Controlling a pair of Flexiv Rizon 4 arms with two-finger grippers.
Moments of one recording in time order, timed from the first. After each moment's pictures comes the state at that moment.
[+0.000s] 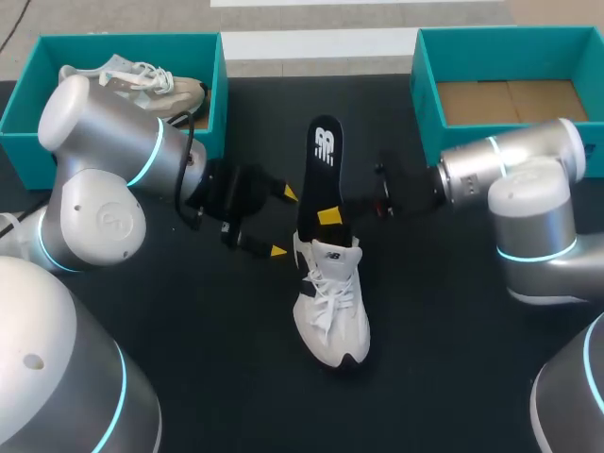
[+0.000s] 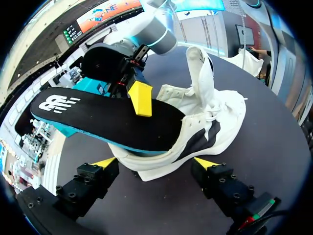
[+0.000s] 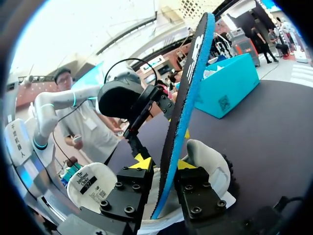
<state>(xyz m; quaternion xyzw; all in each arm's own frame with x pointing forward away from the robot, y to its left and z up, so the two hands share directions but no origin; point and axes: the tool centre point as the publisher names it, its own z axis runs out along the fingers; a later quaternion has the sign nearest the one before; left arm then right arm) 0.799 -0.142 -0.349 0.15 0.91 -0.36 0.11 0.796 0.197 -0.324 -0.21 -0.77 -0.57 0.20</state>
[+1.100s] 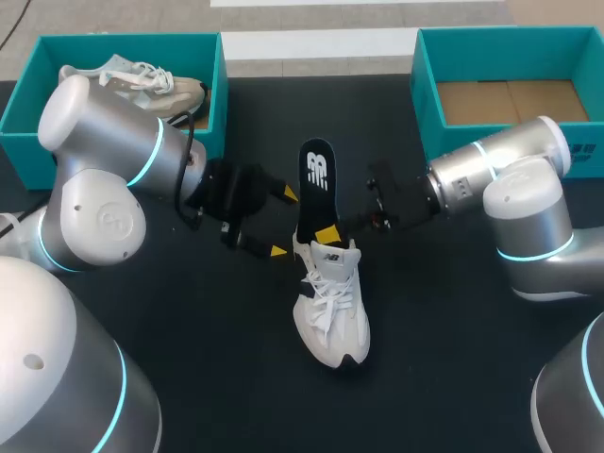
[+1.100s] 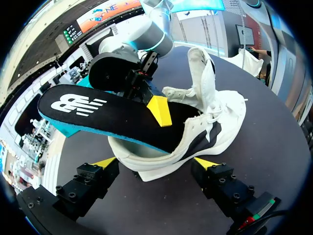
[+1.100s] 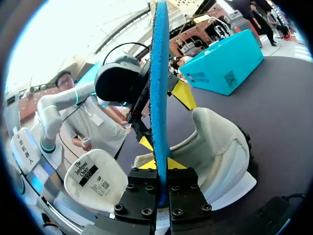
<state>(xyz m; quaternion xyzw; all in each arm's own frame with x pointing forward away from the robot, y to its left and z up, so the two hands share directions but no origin) 0.799 -0.142 -0.349 0.15 0.91 -0.36 0.11 0.766 0.201 -0.350 -0.22 -0.78 -0.52 0.27</state>
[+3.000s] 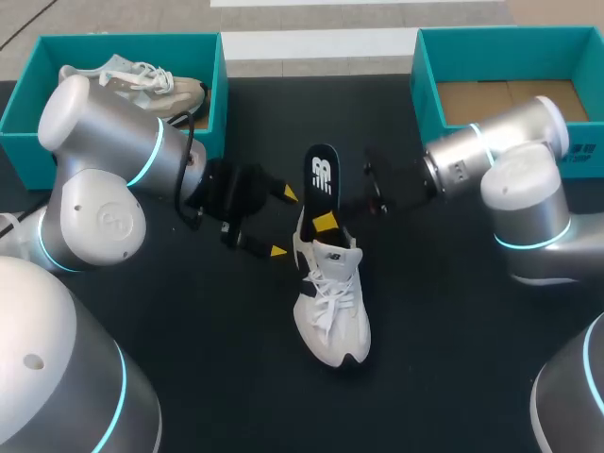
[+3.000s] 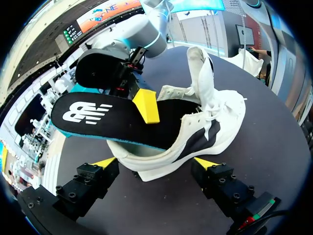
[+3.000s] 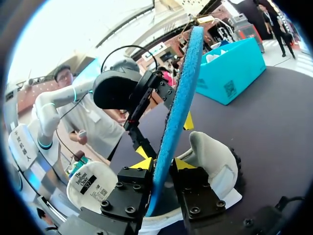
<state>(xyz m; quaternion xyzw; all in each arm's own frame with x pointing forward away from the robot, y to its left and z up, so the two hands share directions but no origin) 0.799 -0.142 -0.349 0.15 0.91 -0.36 0.11 0.789 0.203 -0.333 -0.20 -0.80 -0.52 0.24</state>
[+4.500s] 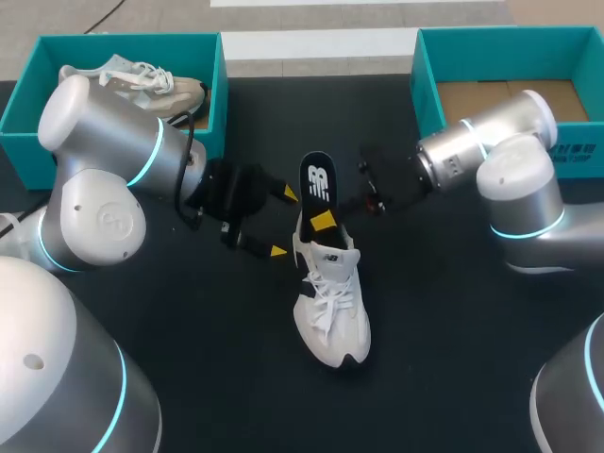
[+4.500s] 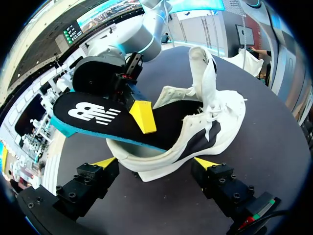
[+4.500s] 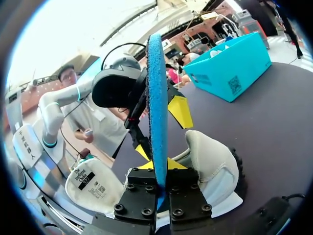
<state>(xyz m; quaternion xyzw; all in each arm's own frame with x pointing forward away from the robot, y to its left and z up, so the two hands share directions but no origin) 0.799 -0.142 -0.349 0.15 0.91 -0.36 0.11 0.790 0.206 -0.339 -0.18 -0.79 -0.51 0.27</state>
